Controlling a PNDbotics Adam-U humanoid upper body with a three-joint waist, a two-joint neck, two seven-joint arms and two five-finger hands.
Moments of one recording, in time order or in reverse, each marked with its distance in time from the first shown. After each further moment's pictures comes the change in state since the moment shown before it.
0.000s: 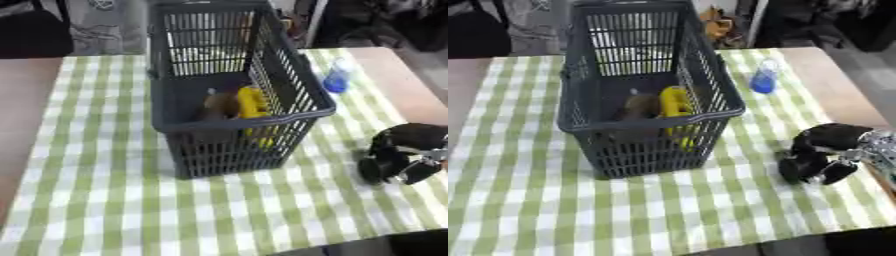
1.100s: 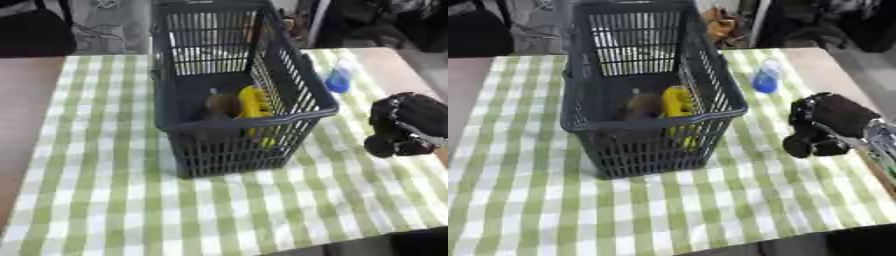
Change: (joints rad) left arm 0.000 0.000 0.001 0.000 0.000 0.000 0.000; right arm -0.048 -0.028 -0.053 -0.094 -0.053 0.021 -0.399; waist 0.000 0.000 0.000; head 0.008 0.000
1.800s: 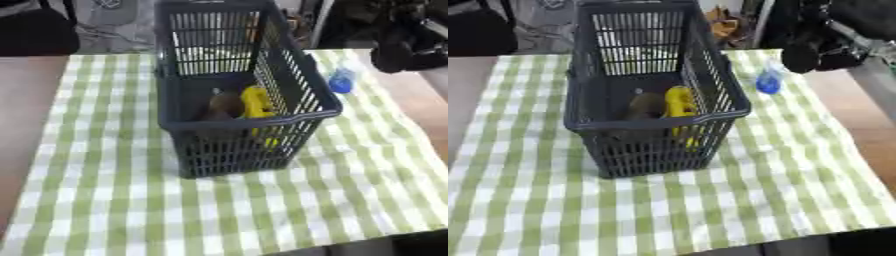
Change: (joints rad) left arm 0.000 0.000 -0.001 0.000 0.002 -0.001 -0.006; right arm -0.315 -0.060 0.008 -0.122 -0.183 0.026 0.189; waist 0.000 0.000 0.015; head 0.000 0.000
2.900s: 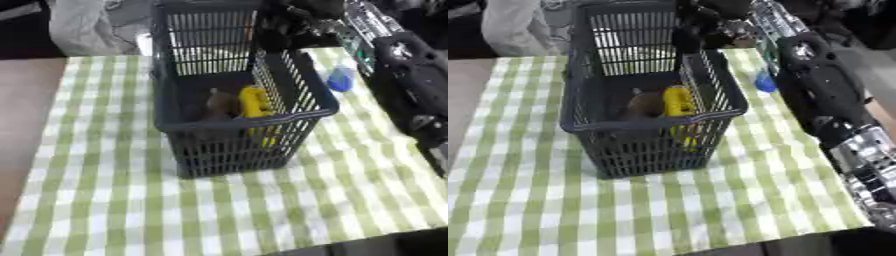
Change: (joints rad) left arm -0.009 -0.023 -0.019 0.001 0.018 0.003 -0.023; right arm -0.308 0.446 0.035 0.410 0.410 -0.077 -0.109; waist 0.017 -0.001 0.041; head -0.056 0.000
